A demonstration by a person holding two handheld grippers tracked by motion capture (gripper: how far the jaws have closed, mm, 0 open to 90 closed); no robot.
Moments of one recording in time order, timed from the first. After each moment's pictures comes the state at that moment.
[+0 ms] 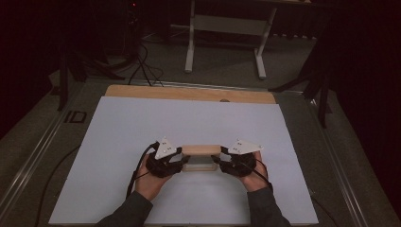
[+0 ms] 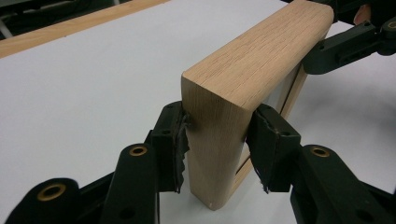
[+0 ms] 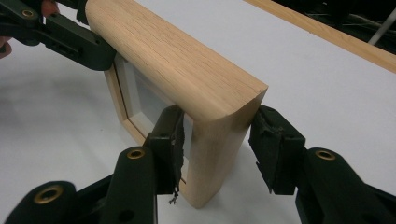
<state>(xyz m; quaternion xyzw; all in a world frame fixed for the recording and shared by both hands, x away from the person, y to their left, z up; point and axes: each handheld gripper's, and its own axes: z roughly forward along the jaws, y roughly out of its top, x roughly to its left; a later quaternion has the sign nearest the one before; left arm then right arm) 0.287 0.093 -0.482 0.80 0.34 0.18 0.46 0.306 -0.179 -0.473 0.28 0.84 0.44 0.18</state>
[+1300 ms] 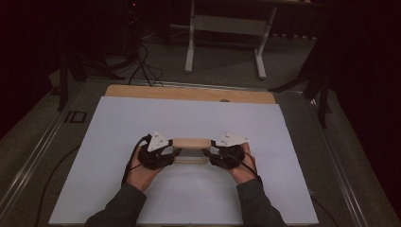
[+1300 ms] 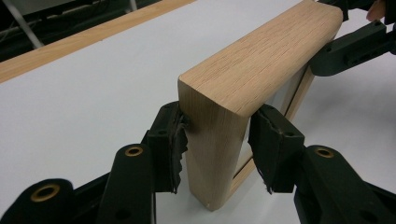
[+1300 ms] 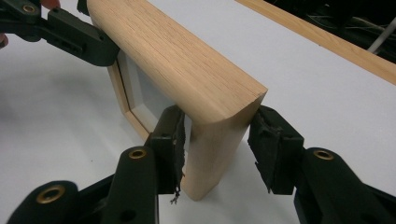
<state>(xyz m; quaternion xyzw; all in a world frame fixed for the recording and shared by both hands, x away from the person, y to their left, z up) 0.306 0.118 -0.478 0.80 0.35 0.21 0.44 0.328 -0.147 -0.472 0.27 0.84 0.43 0.18</state>
